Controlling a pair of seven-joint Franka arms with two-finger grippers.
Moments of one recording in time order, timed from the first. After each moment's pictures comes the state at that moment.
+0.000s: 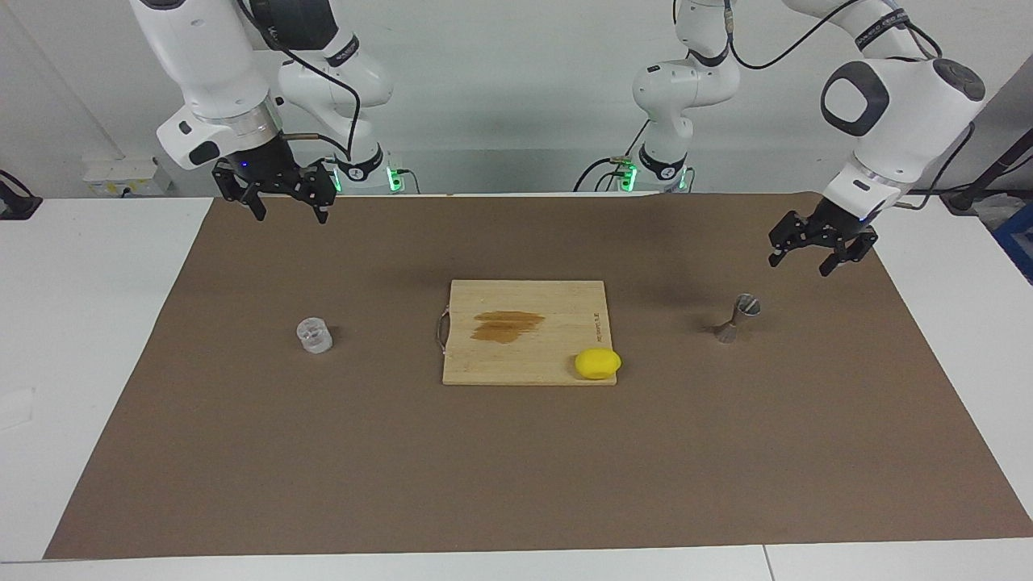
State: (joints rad) left arm 0.13 -0.06 0.00 -1.99 -0.22 1.99 0.47; right arm -0.02 -0.04 0.12 -1.65 -0.01 1.56 0.18
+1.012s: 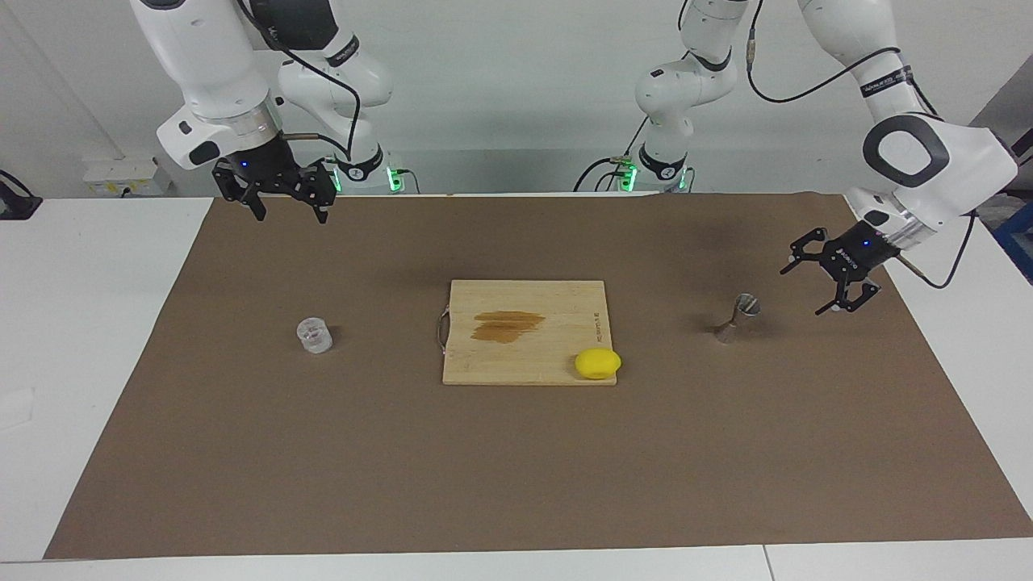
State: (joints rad) left arm 0.31 0.11 0.00 -1.99 -0.59 1.93 1.68; right arm -0.02 -0.04 0.12 -1.65 -0.01 1.56 0.18
